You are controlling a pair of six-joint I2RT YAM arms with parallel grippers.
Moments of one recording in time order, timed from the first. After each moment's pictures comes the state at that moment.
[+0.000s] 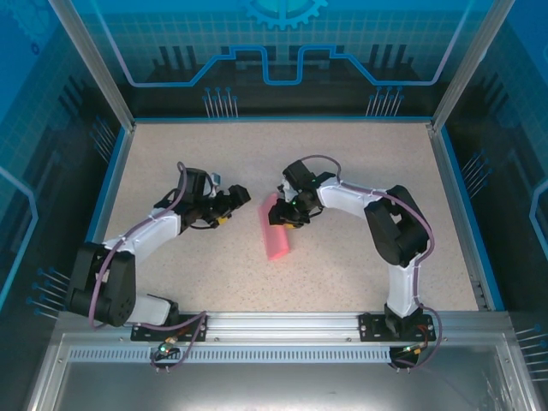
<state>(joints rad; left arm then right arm) -0.22 1.40 0.77 -0.20 0.50 -0.83 0.61 1.96 1.33 -0.61 -0.44 0.58</state>
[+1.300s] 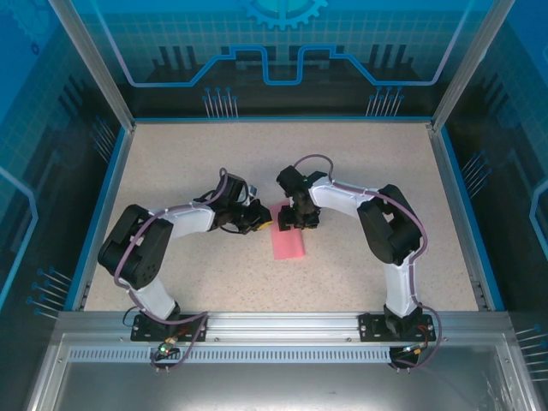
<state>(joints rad) -0.42 1.71 0.86 -0.05 0.59 -0.96 0.65 2.02 1.40 -0.81 -0.10 0.53</state>
